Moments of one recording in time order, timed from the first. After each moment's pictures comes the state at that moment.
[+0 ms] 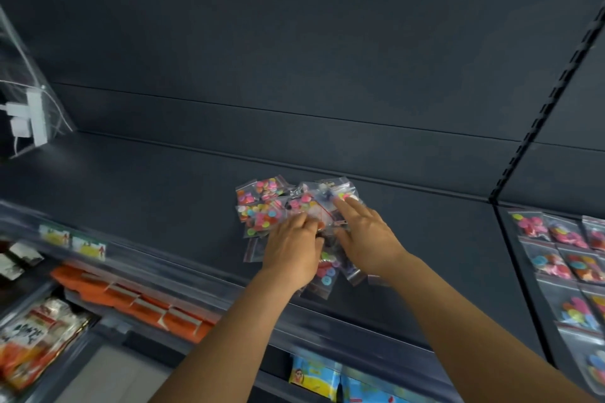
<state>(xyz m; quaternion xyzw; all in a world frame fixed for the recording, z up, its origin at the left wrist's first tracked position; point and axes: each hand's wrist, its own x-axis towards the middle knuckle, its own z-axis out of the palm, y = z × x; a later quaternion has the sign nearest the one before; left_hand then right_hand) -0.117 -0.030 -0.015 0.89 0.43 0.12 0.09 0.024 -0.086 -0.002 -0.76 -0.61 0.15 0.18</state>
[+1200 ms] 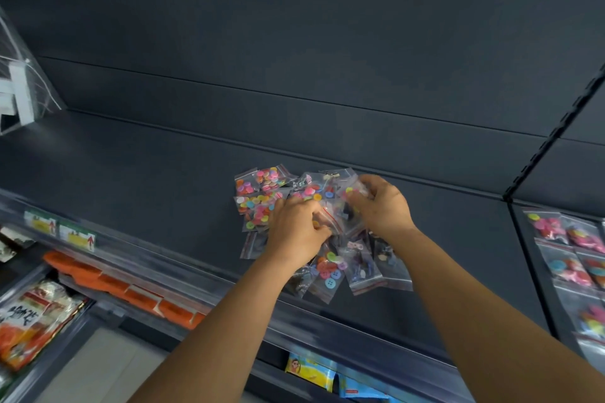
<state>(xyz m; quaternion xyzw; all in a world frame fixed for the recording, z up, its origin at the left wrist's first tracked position) -0.106 -0.003 -0.019 0.84 0.47 0.21 0.16 0.052 -0.042 -0.004 -0.80 -0.43 0.20 0.36</state>
